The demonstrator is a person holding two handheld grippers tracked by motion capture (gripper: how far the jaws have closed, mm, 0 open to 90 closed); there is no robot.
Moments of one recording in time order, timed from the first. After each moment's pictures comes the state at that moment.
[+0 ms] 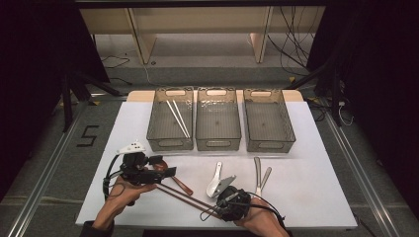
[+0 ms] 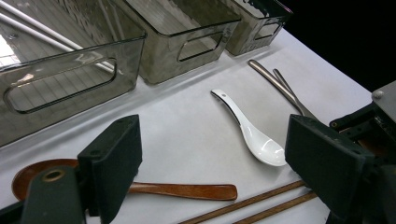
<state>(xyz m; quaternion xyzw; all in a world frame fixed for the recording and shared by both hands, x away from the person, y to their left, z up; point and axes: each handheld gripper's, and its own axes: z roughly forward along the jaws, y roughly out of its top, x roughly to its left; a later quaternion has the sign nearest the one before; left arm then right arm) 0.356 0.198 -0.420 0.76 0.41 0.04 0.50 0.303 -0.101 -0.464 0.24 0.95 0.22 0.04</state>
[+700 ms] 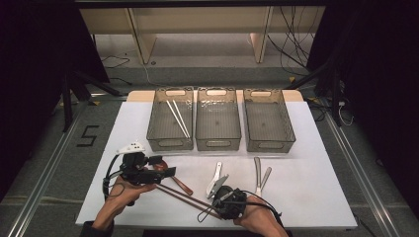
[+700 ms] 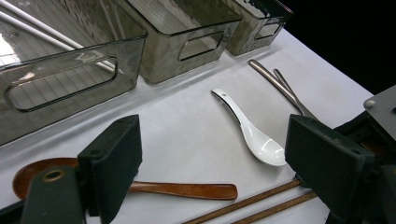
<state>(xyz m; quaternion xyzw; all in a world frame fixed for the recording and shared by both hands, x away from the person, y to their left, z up) 0.356 0.199 -0.420 0.76 0.41 0.04 0.50 0.307 -0.090 -0.464 0.22 0.96 0.18 0.03</state>
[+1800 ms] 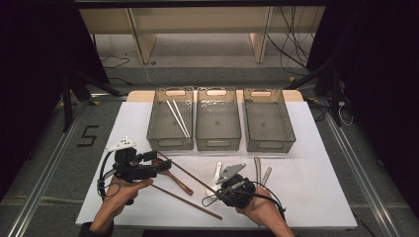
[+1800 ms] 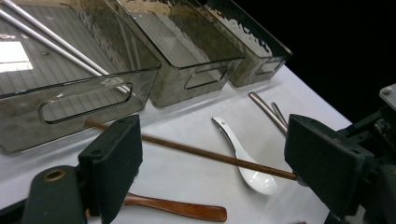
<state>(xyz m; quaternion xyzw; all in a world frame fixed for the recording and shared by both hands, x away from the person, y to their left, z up) 0.350 0.208 -0.402 0.71 0.46 0.05 0.54 0.318 -0.111 -0.434 0.25 0.92 0.28 0.07</state>
